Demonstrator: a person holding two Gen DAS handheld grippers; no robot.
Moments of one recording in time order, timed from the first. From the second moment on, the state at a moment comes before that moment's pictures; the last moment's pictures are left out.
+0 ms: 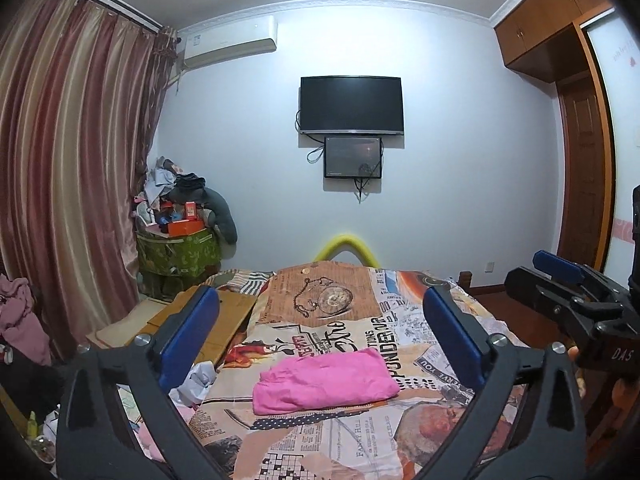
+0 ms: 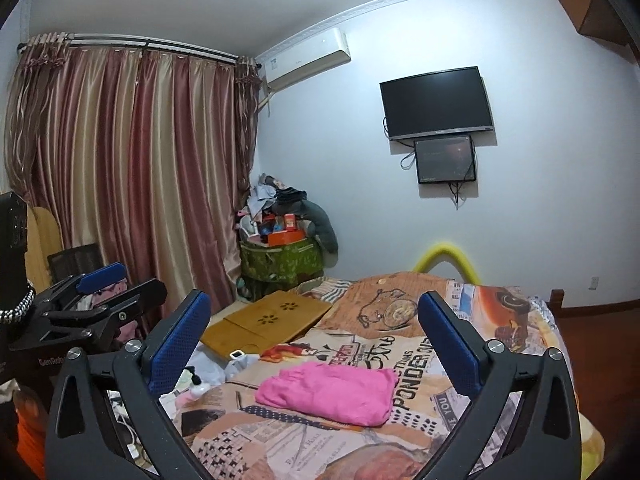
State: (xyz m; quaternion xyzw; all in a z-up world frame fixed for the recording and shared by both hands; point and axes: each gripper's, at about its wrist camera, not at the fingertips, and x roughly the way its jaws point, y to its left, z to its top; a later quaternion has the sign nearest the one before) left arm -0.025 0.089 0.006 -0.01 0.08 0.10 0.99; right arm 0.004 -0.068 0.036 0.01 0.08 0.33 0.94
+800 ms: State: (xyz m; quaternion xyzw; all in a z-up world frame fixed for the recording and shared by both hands) left arm -0.023 0.088 0.002 -0.01 0.09 0.10 0.99; right arm -0.010 -0.071 0.033 0.00 0.08 0.33 0.94
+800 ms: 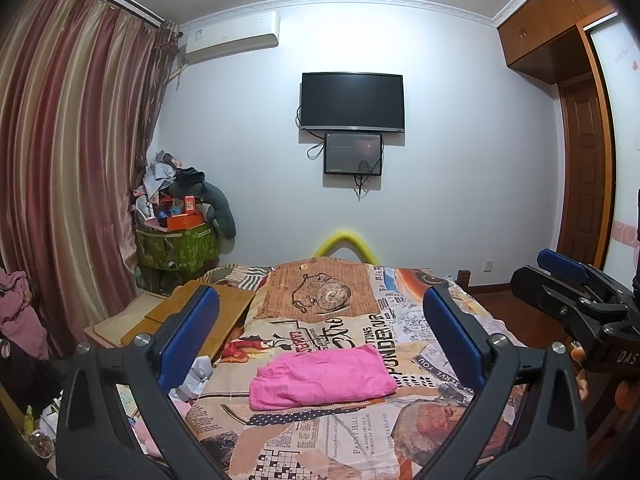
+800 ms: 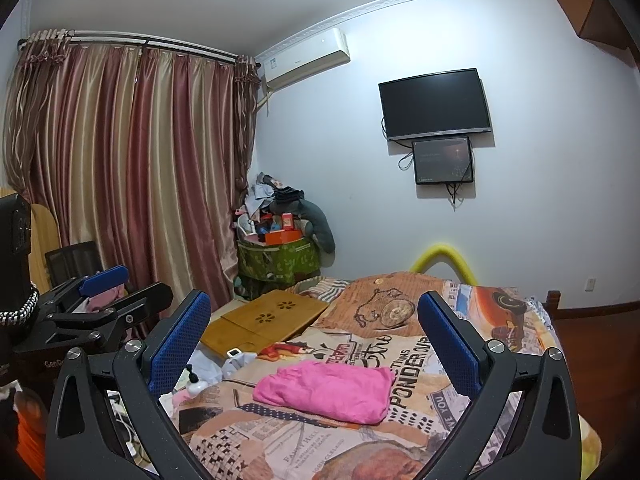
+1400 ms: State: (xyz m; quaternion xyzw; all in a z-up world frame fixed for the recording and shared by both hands) left arm -0.021 0.085 0.000 -0.02 0.09 0.10 0.99; right arm -0.011 -0.069 0.034 0.00 0.09 0.33 0.94
